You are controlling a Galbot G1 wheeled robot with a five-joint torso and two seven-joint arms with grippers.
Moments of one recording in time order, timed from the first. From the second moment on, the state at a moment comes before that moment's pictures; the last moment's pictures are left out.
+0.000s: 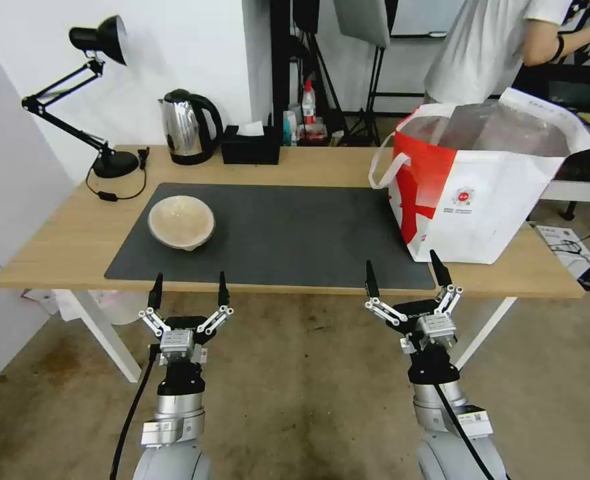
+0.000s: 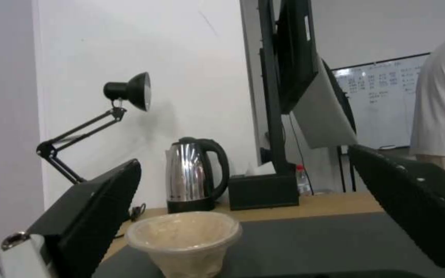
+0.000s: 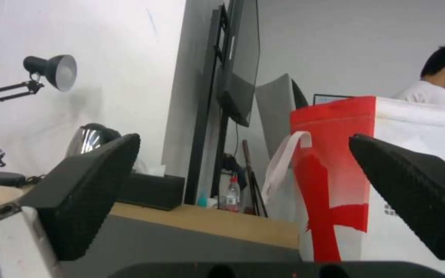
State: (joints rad) left arm 1.66 -1.52 -0.43 -2.06 0.13 -0.55 -0.19; right arm -1.62 1.38 0.39 2.12 -0.11 0.54 0.11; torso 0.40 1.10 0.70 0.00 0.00
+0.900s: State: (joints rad) left arm 1.66 -1.51 -0.43 -2.06 0.13 -0.55 -0.19; right arm -1.64 1.39 0.40 2.06 -0.13 0.62 0.12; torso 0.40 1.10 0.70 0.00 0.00
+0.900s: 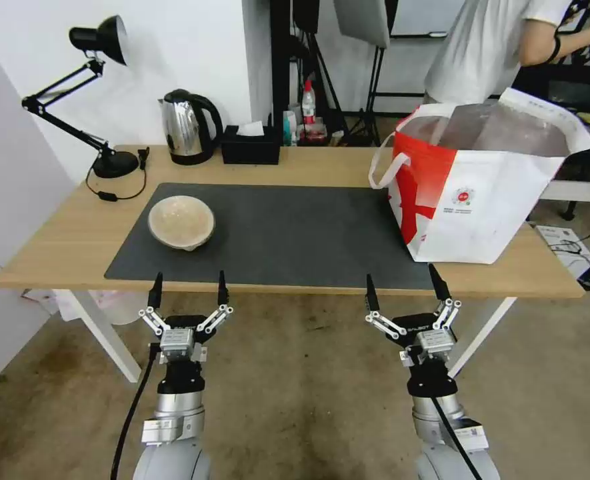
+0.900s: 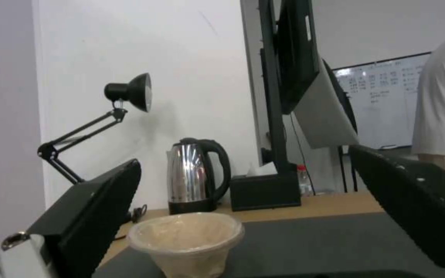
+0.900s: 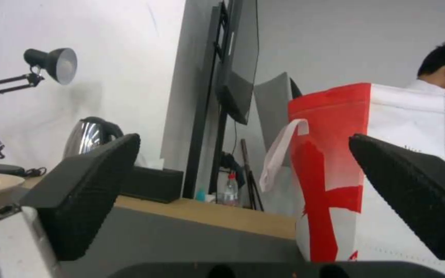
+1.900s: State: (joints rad) left arm 1.58 -1.46 -0.46 -2.03 0.09 -0.51 -0.19; right arm -1.64 1.39 0.40 2.06 -0.13 0.61 0.12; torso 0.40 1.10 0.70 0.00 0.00
